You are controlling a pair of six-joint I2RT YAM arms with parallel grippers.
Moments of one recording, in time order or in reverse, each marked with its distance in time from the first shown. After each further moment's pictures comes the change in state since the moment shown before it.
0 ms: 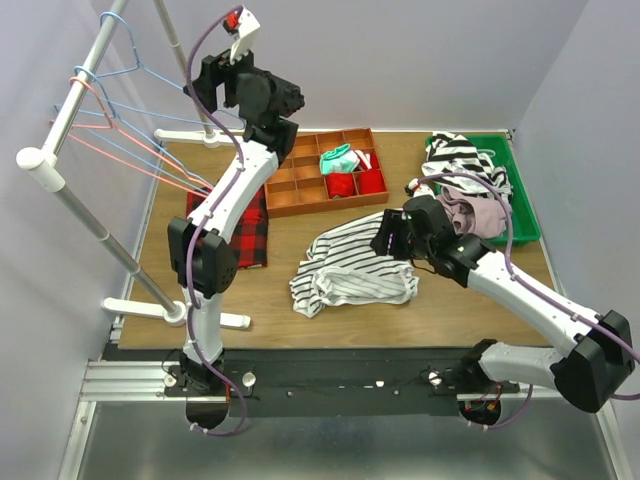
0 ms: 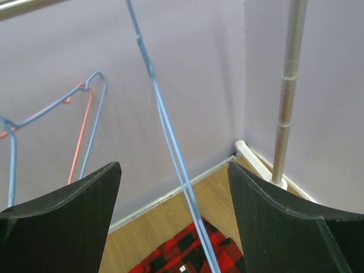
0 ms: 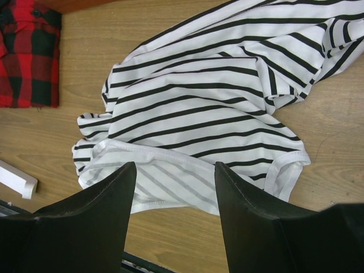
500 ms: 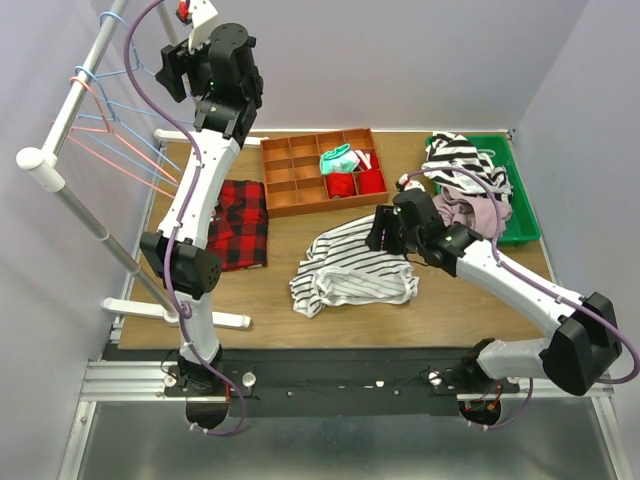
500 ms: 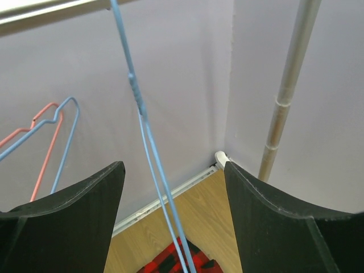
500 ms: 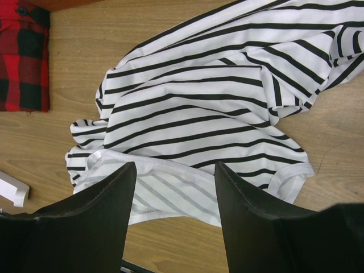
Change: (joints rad) left arm 0.162 -0.089 0.187 -1.144 0.197 -0.979; right arm 0.000 0.109 0.058 -0.002 -0.001 -0.014
